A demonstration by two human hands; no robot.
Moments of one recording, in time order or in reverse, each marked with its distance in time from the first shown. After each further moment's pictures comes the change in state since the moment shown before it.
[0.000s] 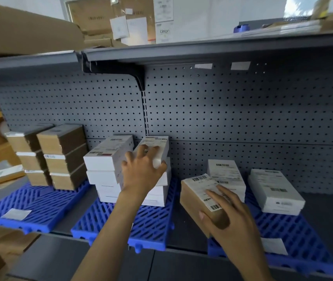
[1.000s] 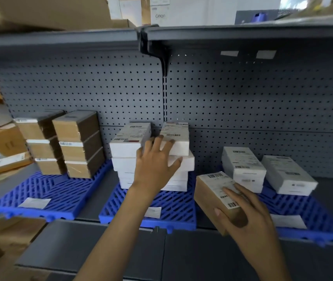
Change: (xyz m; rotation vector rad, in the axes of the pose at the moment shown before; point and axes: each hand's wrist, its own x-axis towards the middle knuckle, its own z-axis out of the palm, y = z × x) left_hand -0.024 -0.071 -0.022 -0.110 -0.005 0.274; right_hand -0.046 -0.072 0.022 -0.029 0.043 0.097
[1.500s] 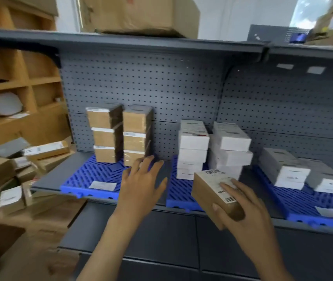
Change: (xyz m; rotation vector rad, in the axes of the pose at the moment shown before) left_hand -0.154 -0.208 -0.096 -0.016 -0.026 -0.065; right_hand -0.060 -0.197 0.088 0.000 -0.041 -0.066
